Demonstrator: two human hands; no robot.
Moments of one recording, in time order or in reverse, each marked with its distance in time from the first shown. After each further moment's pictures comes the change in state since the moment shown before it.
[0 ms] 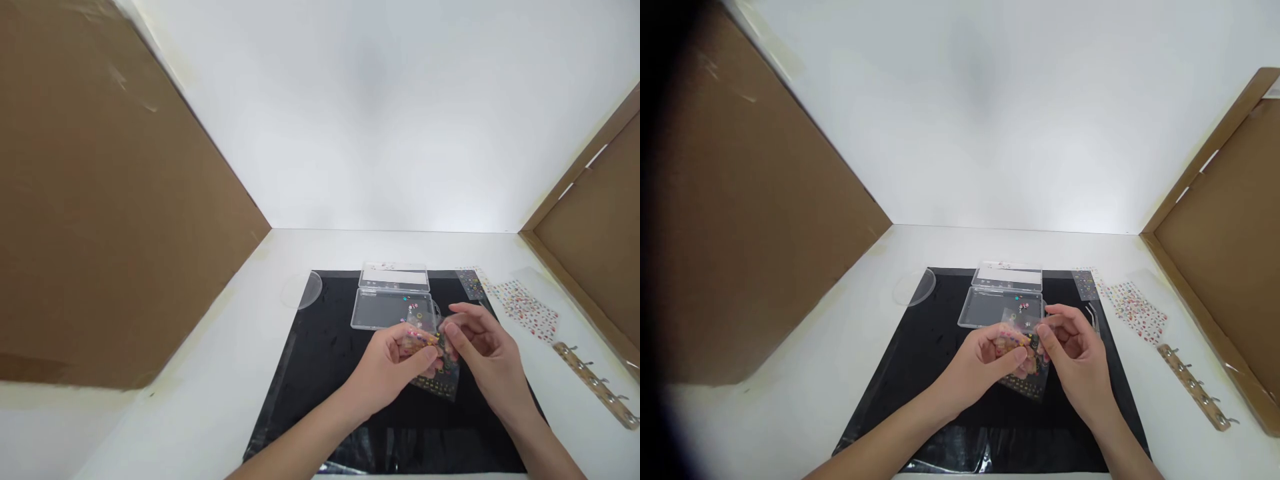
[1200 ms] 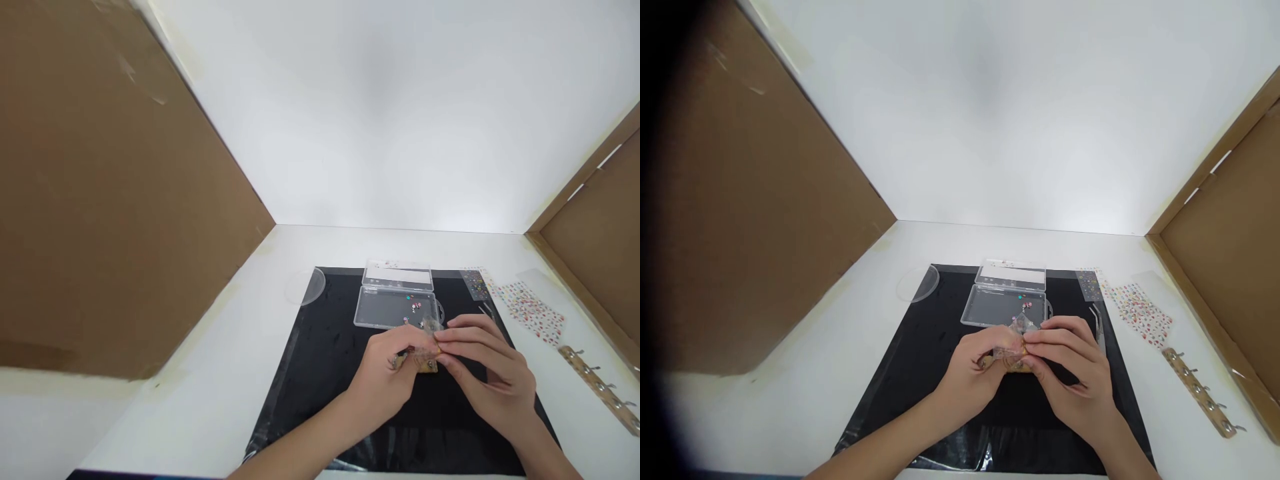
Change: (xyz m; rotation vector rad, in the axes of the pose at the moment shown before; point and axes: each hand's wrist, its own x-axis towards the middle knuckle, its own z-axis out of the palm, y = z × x) left_hand -0.007 -0.003 -0.007 0.494 0.050 0.550; right_hand 0.002 -0.016 0.000 -0.360 -0.110 -0.667
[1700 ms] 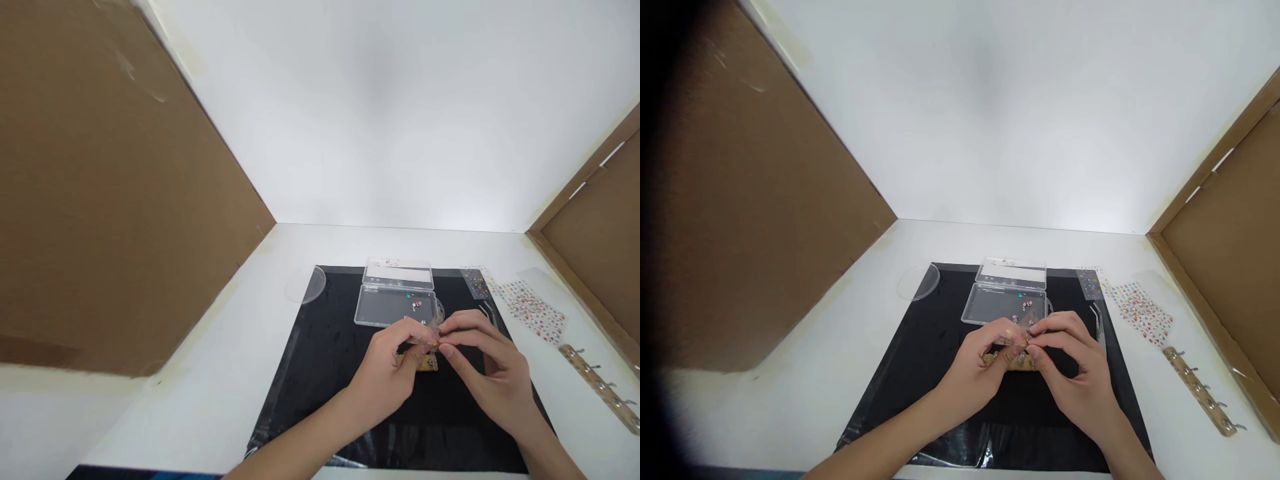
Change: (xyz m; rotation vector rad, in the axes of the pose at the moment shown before) left_hand -0.001 -0.008 0.000 0.035 -0.023 -0.004; right_hand -0.003 0.003 0.000 0.116 -0.015 0.175
